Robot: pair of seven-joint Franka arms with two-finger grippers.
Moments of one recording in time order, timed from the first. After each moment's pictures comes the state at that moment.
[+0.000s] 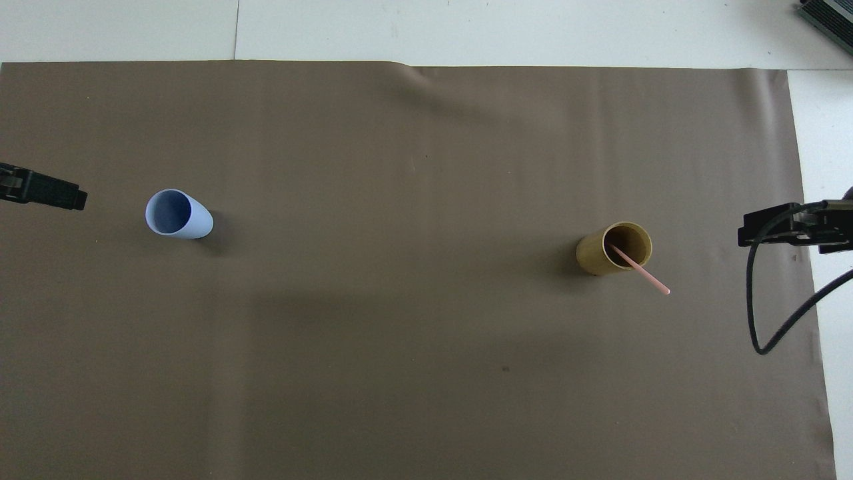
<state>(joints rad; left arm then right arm) -0.01 0.05 0.00 -1.53 -0.02 1.64 0.26 0.11 -0.07 -0.11 -1.61 -0.02 1.53 0.11</state>
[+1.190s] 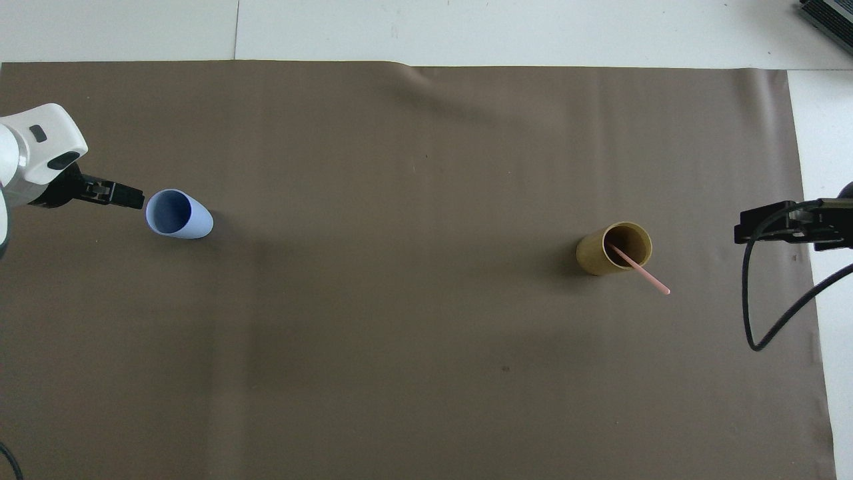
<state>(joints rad) 0.04 0.18 0.00 -1.80 -0.03 2.04 0.31 0.11 -0.07 -0.11 -1.62 -0.01 1.55 0.11</state>
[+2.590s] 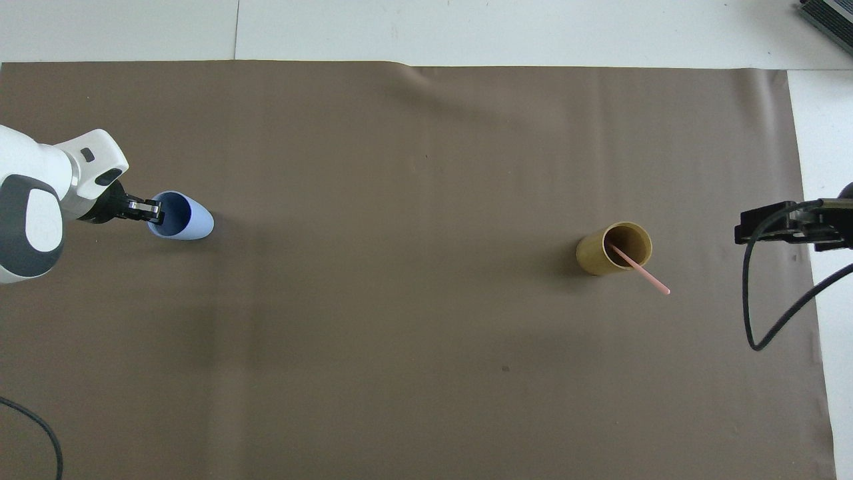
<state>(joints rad) 0.05 0.25 0.00 -1.88 -0.13 2.11 0.31 0.11 -0.07 -0.11 -1.62 -0.01 1.55 0.11</state>
